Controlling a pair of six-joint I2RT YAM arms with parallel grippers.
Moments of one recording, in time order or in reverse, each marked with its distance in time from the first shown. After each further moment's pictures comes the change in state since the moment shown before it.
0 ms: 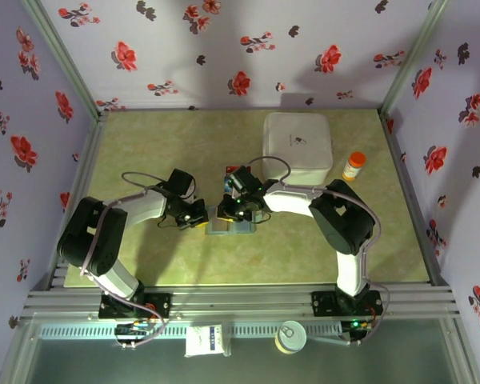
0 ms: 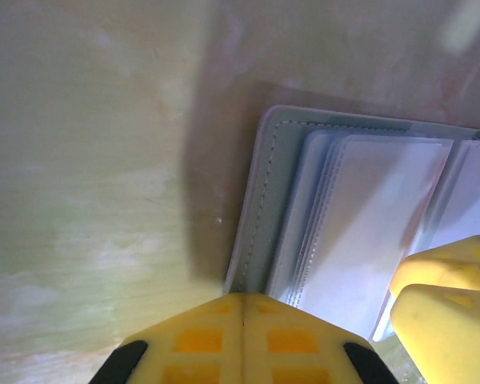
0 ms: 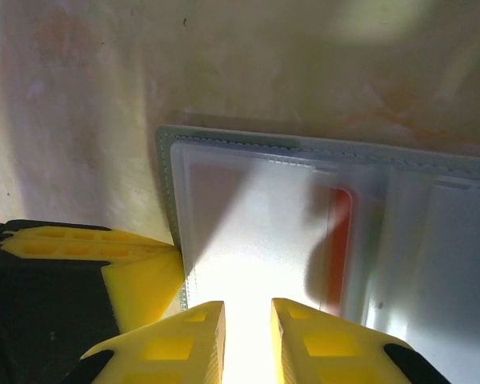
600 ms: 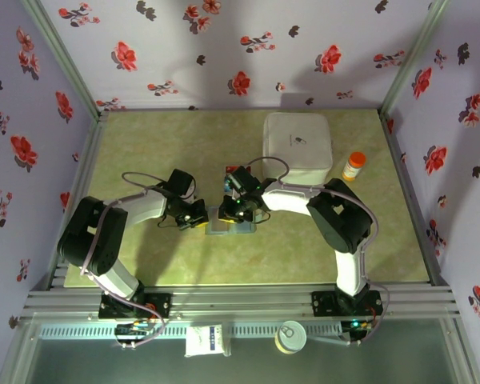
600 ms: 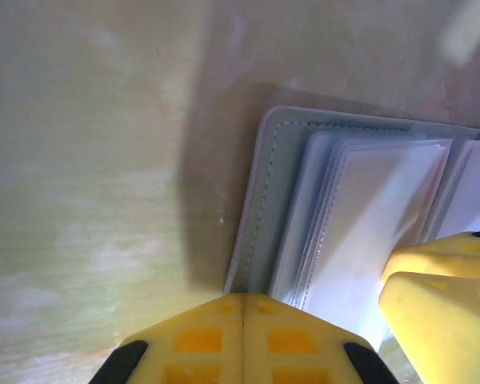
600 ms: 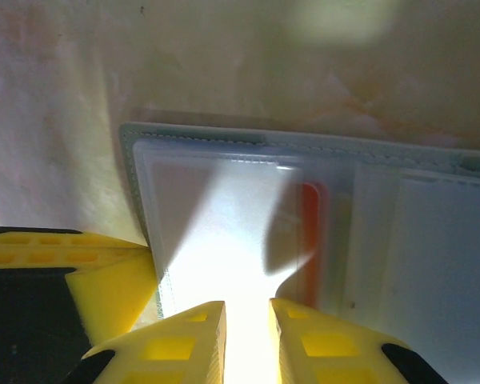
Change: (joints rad) left arm 0.000 0.004 0.000 0.000 0.000 0.000; right arm 0.000 0.021 0.027 -0.068 0.016 -0.005
